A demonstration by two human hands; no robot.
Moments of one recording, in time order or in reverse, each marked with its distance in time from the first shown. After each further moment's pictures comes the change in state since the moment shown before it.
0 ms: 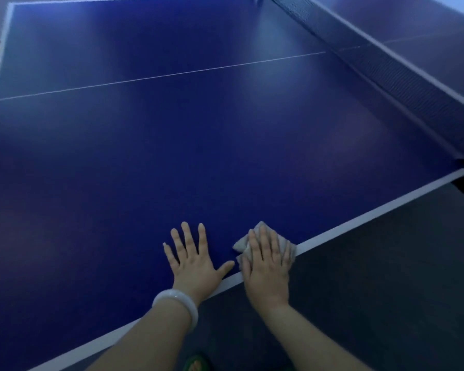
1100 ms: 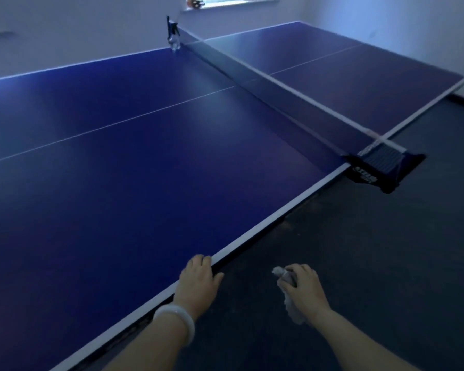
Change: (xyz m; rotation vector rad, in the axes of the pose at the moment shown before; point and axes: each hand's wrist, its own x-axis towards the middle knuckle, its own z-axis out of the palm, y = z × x) left_hand -0.043 0.200 0.004 0.094 0.033 0.356; right_hand -0.060 0.275 -0.094 0.585 -0.116 0.395
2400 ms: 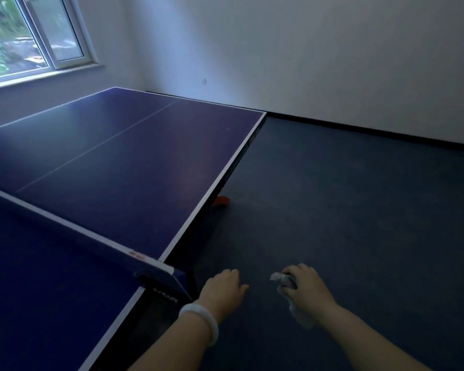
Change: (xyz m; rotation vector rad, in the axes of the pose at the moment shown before) left_hand 0.300 0.673 0.031 0.230 -0.291 0.638; right_hand 0.191 0.331 -0.494 -0.098 0.322 0.244
